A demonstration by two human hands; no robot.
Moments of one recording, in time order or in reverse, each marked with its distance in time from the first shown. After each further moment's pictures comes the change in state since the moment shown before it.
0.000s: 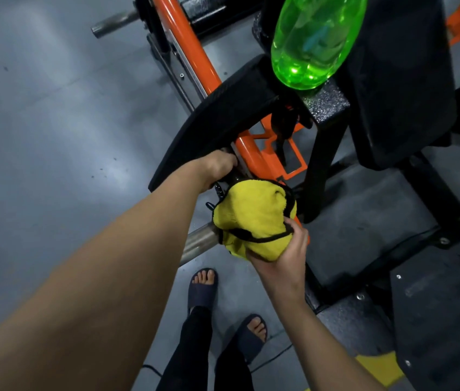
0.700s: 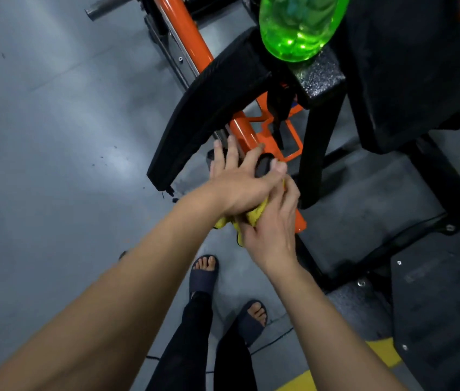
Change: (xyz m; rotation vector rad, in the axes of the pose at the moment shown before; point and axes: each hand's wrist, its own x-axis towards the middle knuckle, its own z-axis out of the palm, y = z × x) left_hand -0.072 -0.008 0.046 0.469 -0.052 0.226; right_hand 0.024 -0.034 0.004 -0.324 -0.104 -0.215
